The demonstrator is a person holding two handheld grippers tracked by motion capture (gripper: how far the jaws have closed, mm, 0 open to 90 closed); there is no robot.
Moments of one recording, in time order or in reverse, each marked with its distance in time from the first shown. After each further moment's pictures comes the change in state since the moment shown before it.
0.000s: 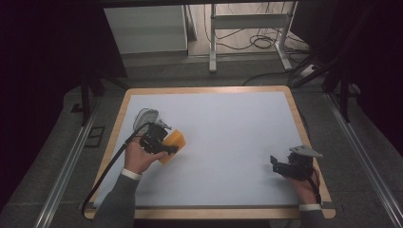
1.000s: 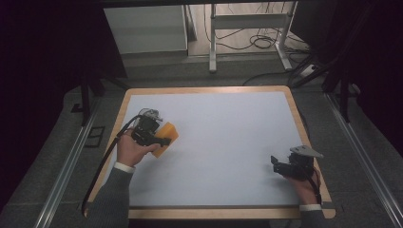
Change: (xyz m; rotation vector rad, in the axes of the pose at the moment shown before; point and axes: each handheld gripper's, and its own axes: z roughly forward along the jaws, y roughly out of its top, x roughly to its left) left arm 0.027 0.005 -0.016 -0.015 0.026 -0.034; right arm -0.002 -0.001 -0.001 0.003 -0.005 -0.001
